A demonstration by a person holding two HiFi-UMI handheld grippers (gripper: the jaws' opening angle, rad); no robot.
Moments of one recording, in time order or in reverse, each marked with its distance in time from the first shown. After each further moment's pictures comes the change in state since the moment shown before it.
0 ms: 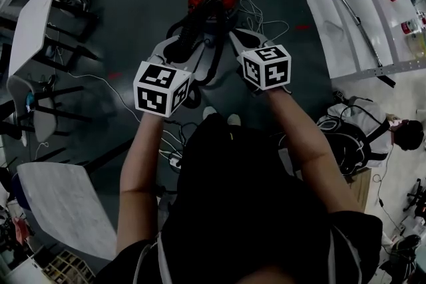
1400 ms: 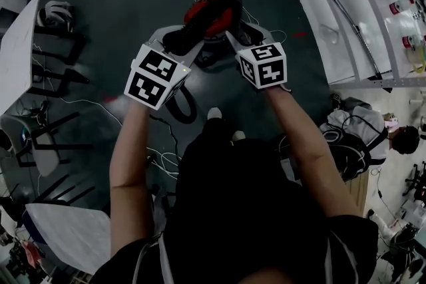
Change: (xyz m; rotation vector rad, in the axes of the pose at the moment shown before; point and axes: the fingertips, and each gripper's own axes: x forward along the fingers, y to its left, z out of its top) left arm 0.100 0.142 0.051 0.274 0.101 -0.205; right arm 0.147 -0.063 0.073 -0.097 0.062 -0.175
